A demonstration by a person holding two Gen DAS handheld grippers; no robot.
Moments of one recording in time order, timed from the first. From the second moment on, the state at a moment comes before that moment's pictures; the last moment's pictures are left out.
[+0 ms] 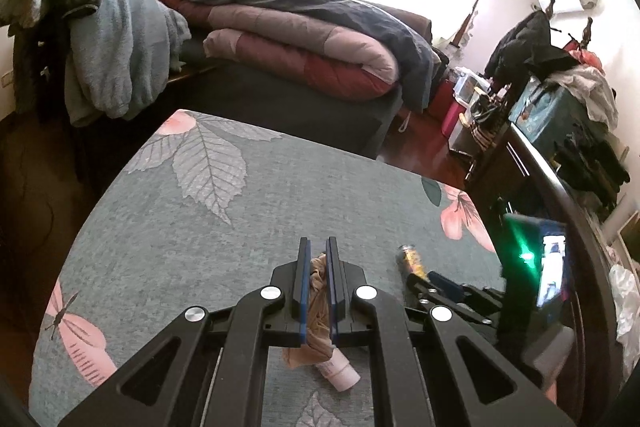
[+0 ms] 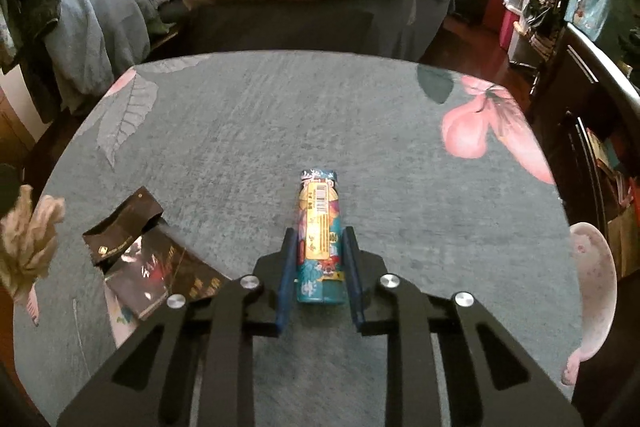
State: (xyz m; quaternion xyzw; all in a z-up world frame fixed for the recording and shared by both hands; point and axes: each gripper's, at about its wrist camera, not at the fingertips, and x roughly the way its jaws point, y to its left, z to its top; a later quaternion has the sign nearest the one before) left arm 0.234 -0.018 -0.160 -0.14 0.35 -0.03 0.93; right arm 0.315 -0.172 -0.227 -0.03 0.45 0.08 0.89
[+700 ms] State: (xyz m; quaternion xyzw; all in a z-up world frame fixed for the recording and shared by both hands) left arm 0.236 -0.141 -0.157 -0.05 0.37 -0.09 0.92; right arm 0.252 -0.313 -0.194 0.07 0.41 0.03 0.91
